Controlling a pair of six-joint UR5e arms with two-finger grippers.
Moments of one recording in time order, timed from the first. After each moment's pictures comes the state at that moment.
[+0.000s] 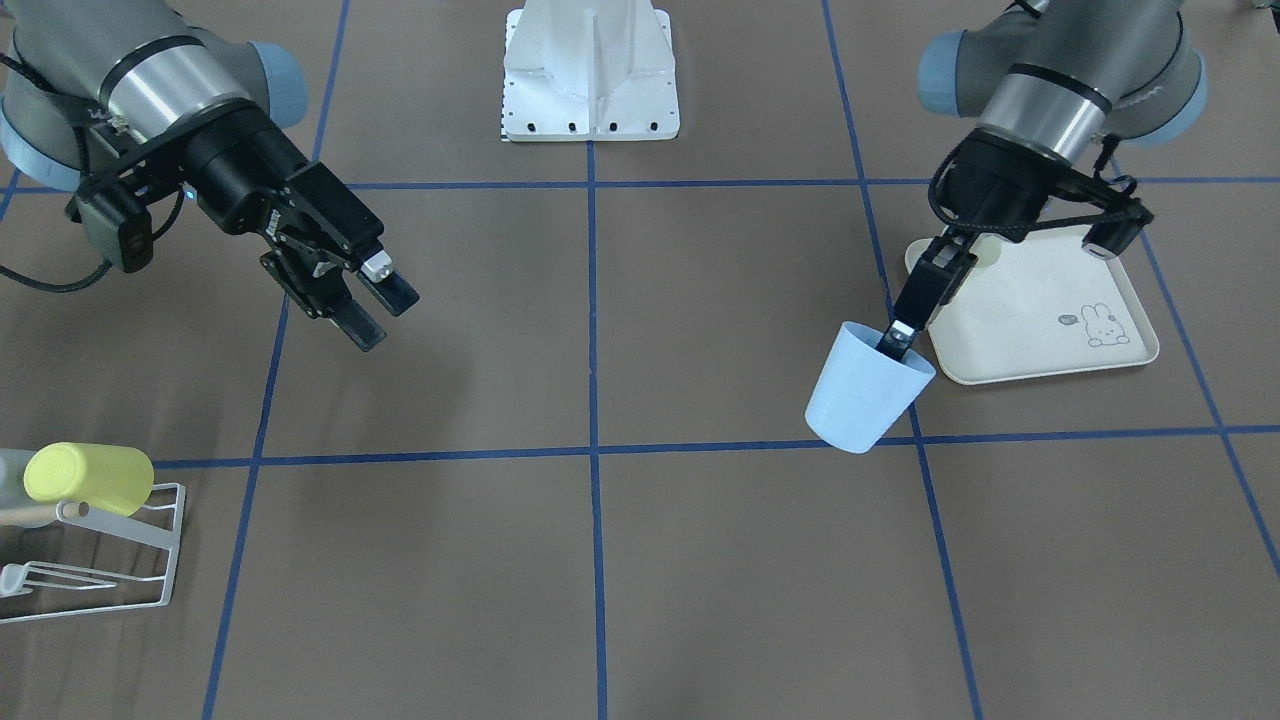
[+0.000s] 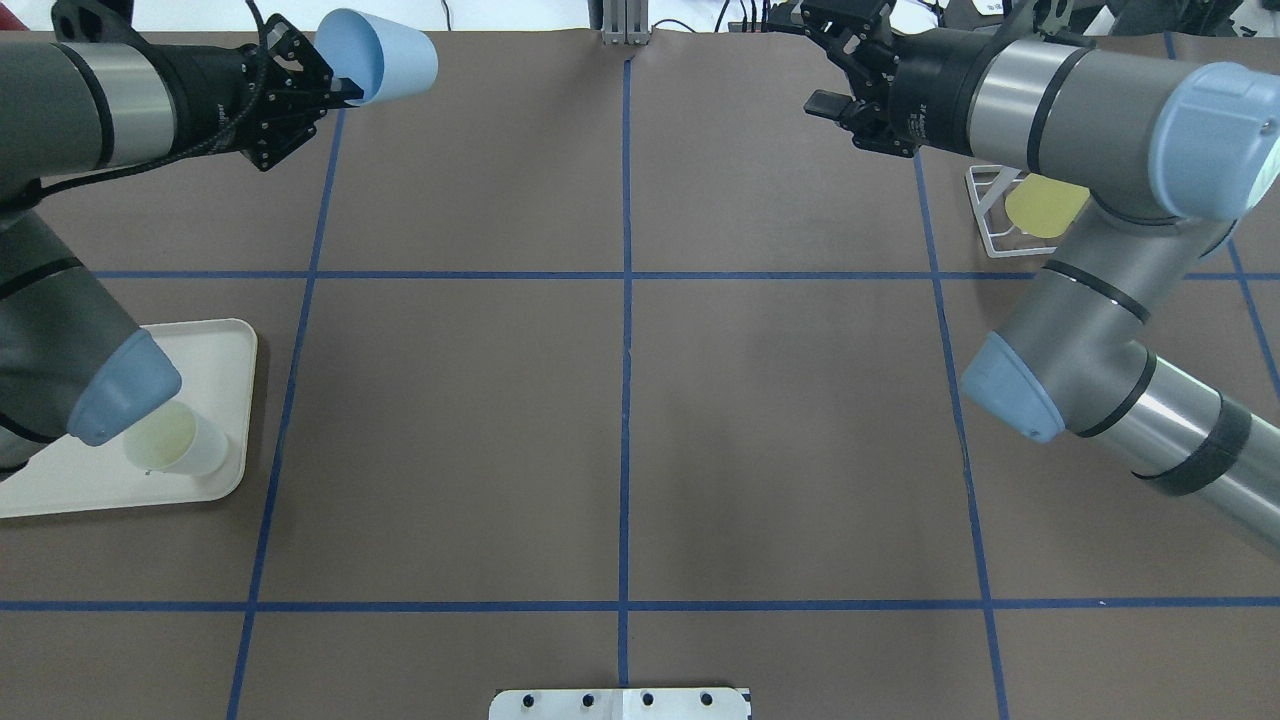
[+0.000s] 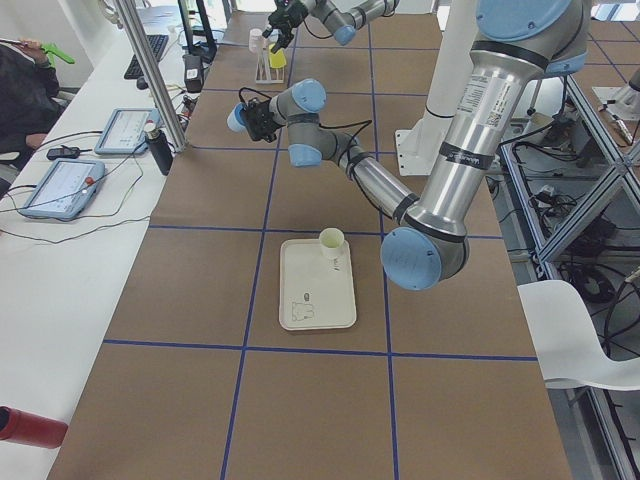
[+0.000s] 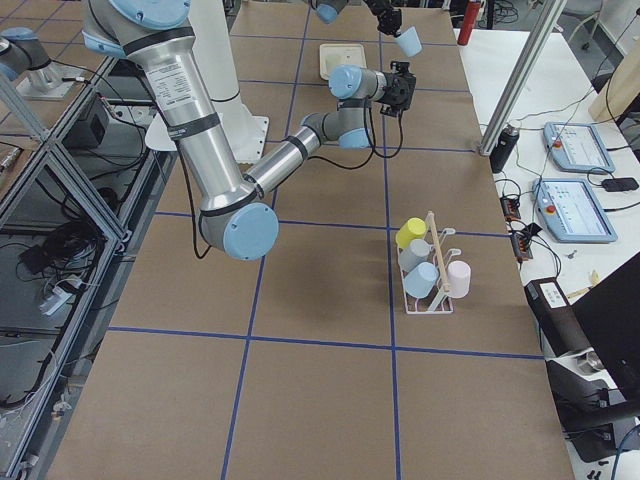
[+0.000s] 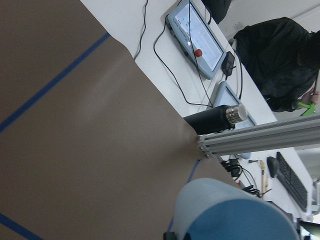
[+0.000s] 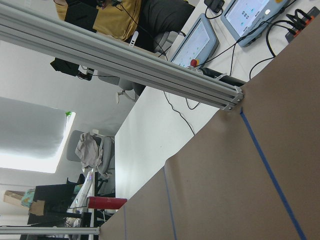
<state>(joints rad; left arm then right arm) -0.87 -1.94 -1.80 -2.48 -1.72 -2.08 0.82 -1.13 1.78 -0.53 1.67 1.89</state>
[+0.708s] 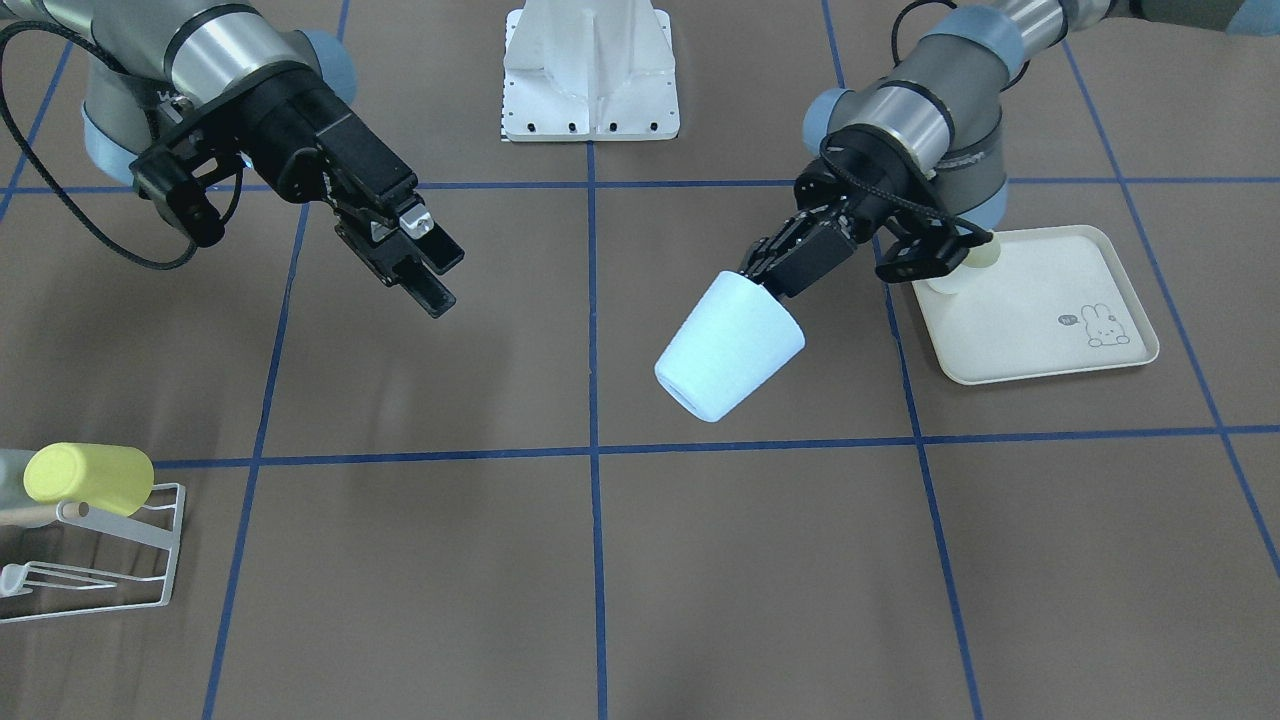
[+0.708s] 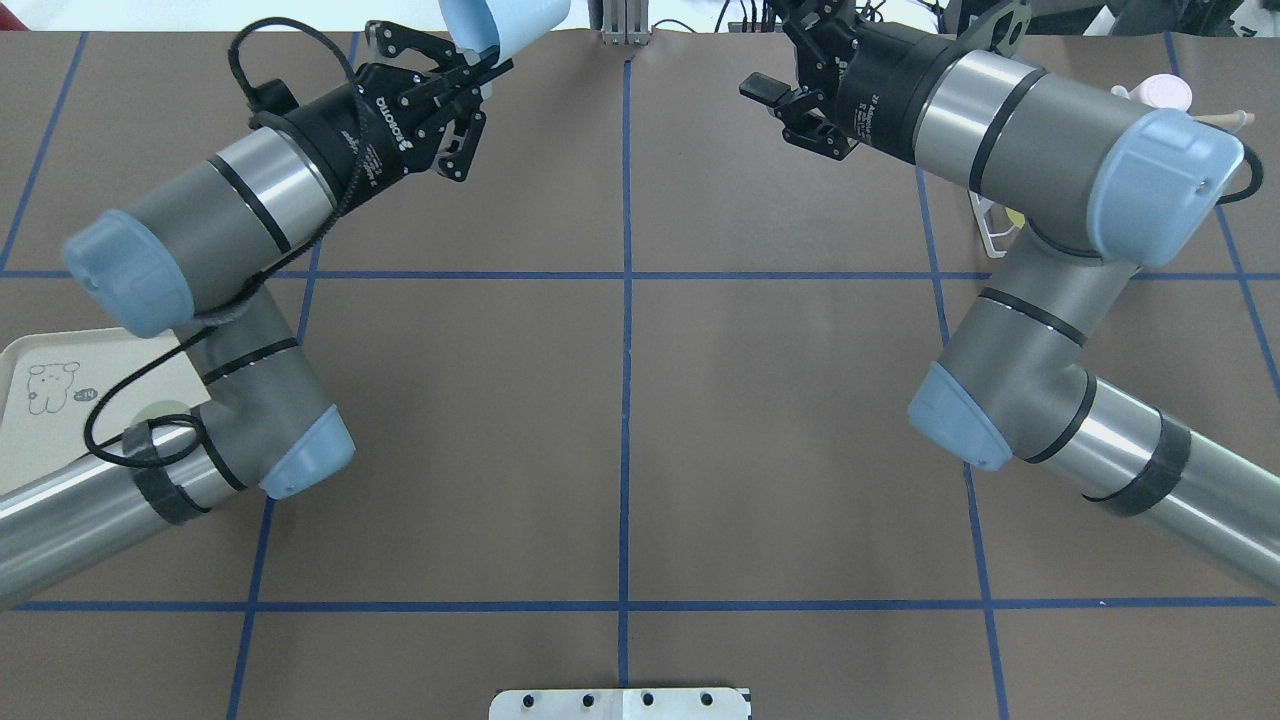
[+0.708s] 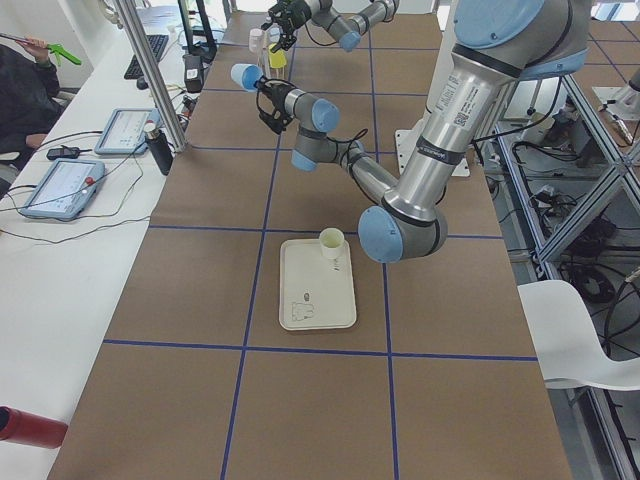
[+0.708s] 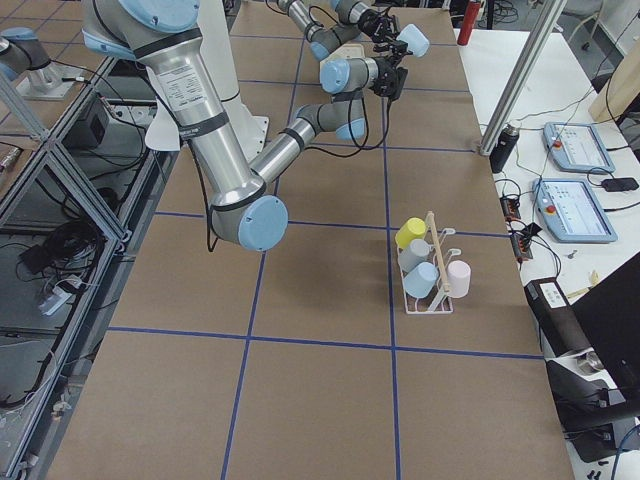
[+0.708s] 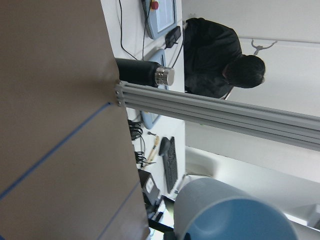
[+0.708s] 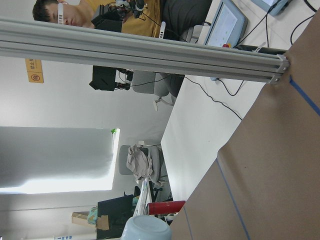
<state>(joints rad) -0.66 -2.12 -1.53 -3.12 -1.33 -2.61 0.74 -1.07 1.76 -0.42 1.52 2.07</state>
